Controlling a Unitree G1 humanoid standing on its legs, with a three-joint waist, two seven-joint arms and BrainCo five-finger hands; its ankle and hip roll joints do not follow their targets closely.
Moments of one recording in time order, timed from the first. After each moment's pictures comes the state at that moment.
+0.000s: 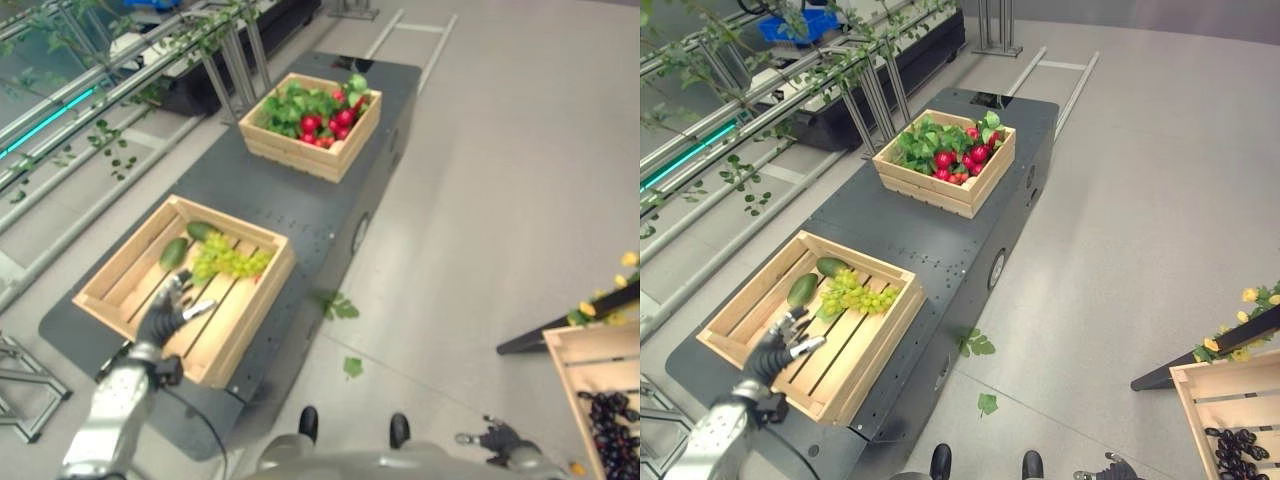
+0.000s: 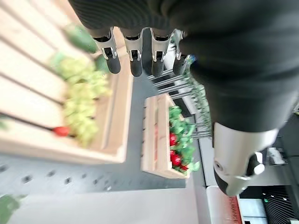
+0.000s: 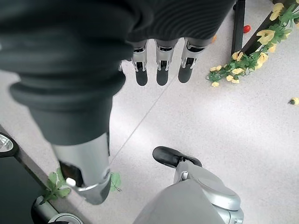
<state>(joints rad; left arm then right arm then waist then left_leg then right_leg) 0.15 0.60 0.03 0.09 -0.46 -0.08 0.03 -0.02 -0.36 0.17 1.22 0.09 -0.04 -0.05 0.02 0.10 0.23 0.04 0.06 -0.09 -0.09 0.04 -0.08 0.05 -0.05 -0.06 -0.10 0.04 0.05</state>
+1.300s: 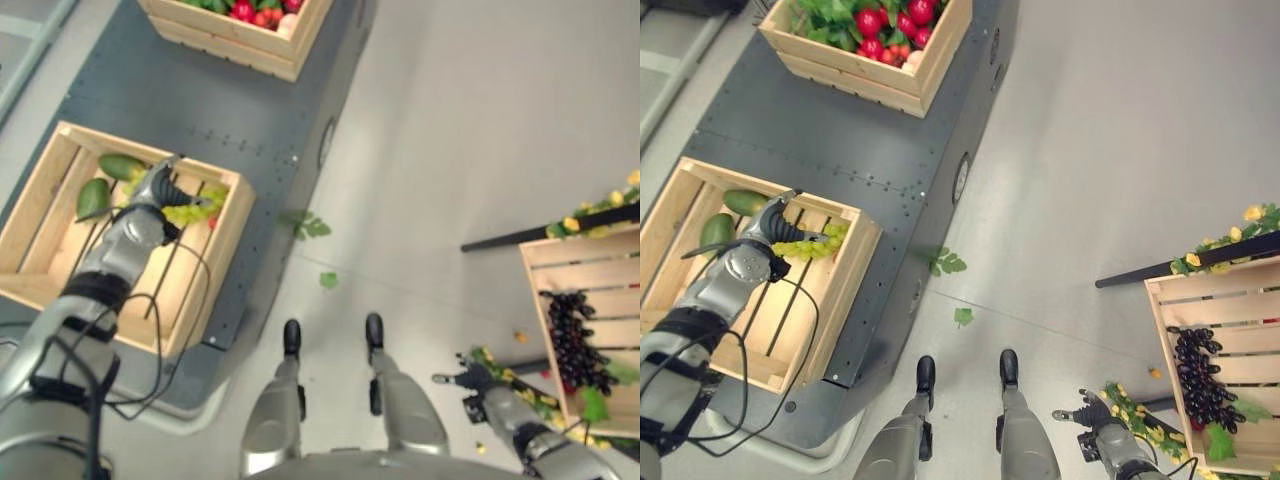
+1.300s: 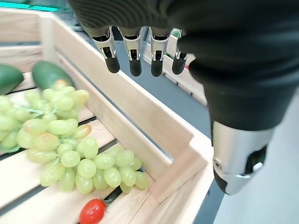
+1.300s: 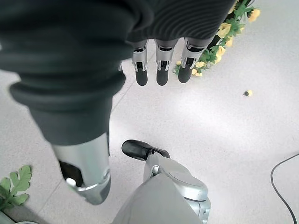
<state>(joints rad) -0.83 0.84 -0.56 0.86 0.08 -0.02 0.16 -0.20 -0.36 0.29 1.17 0.19 -0.05 -0.05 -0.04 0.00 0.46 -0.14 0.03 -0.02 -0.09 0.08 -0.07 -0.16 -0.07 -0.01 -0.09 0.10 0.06</state>
